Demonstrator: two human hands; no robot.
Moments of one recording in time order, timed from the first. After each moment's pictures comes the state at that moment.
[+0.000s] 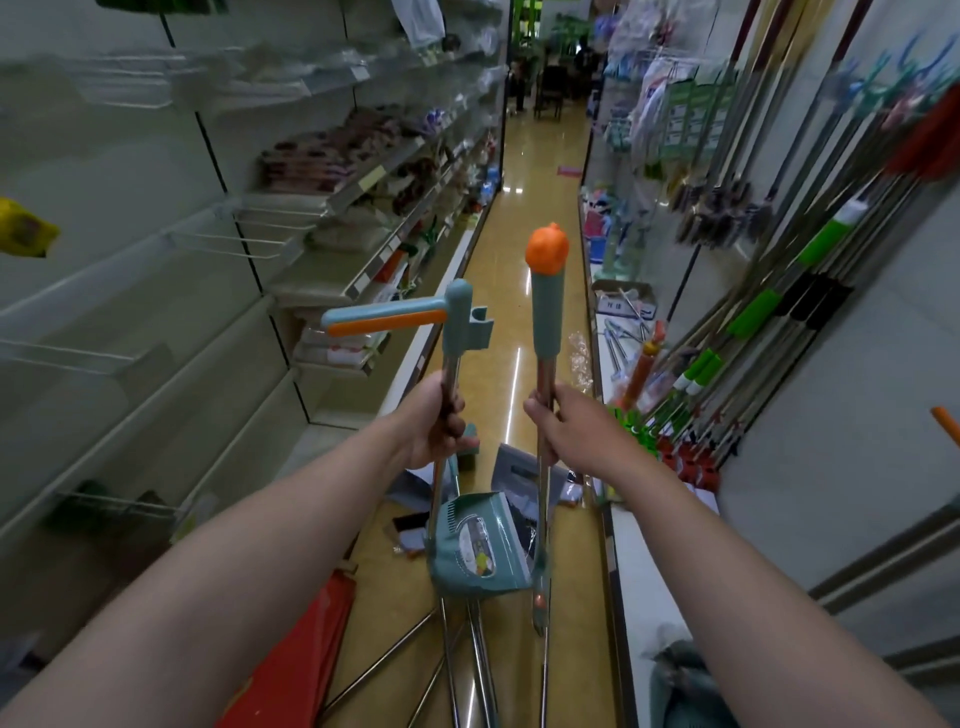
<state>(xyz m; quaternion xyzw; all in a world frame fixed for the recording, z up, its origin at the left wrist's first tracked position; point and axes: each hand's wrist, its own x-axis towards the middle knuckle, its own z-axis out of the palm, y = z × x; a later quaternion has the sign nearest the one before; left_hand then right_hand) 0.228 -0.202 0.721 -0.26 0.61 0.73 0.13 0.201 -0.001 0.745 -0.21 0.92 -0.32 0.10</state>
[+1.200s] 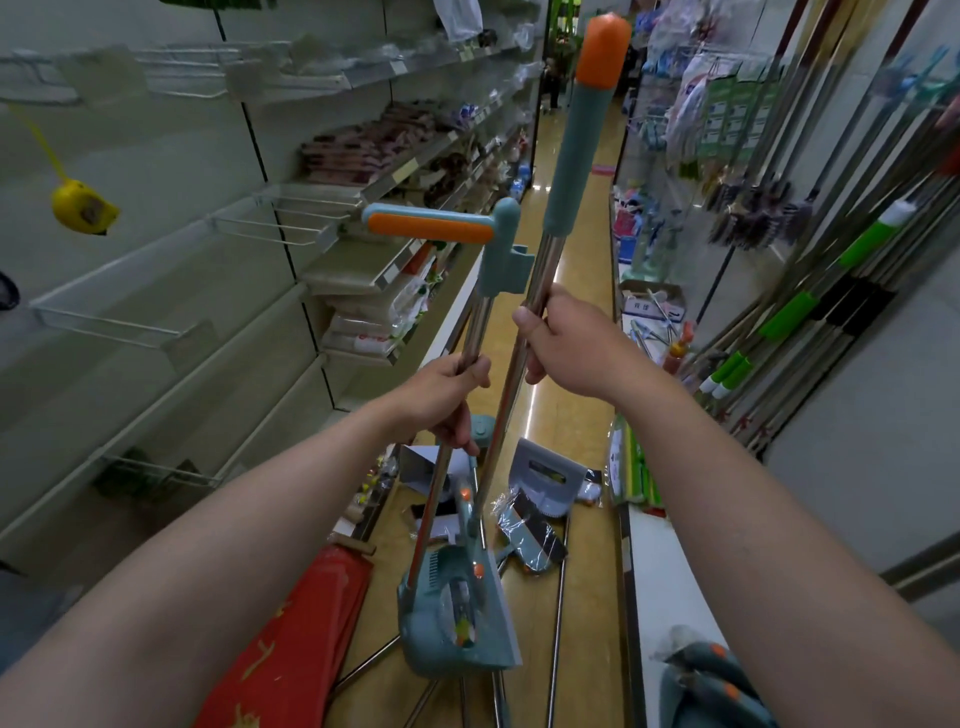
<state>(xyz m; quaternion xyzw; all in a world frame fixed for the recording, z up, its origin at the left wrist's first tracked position) 0.260 -0.221 0.741 -0.06 0.80 0.58 0.10 0.217 -0.037 0.831 -0.32 0.89 -0.34 0.04</state>
